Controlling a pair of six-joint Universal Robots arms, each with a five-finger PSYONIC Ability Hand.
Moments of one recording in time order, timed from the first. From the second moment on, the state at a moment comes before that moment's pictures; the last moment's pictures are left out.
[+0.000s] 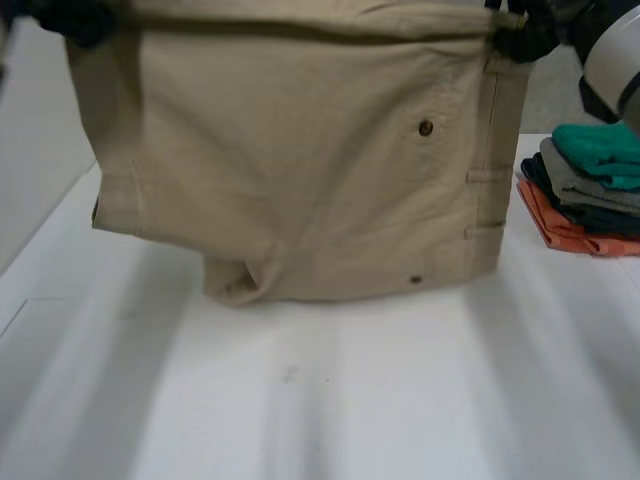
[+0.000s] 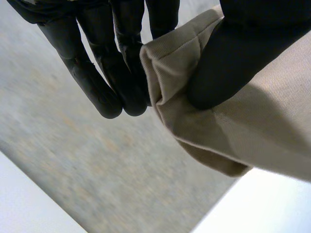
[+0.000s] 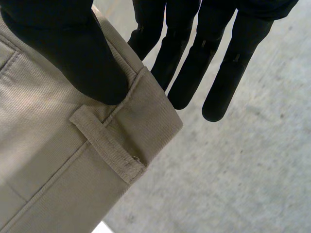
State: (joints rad) left arm 4.26 -1.67 -0.97 2.82 -1.66 3.62; right arm 1.88 -1.27 0.95 0.11 1.35 2.87; left_hand 1.15 1.20 1.19 1.20 1.00; right_hand 1.12 1.18 1.19 1.20 0.99
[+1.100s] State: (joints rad) left arm 4.22 -2.05 -1.44 3.27 -1.55 3.53; right arm 1.87 -0.91 1.37 -0.26 1.46 2.60; left_hand 1.15 1.20 1.19 1.20 1.00; right_hand 1.12 1.18 1.19 1.20 0.99
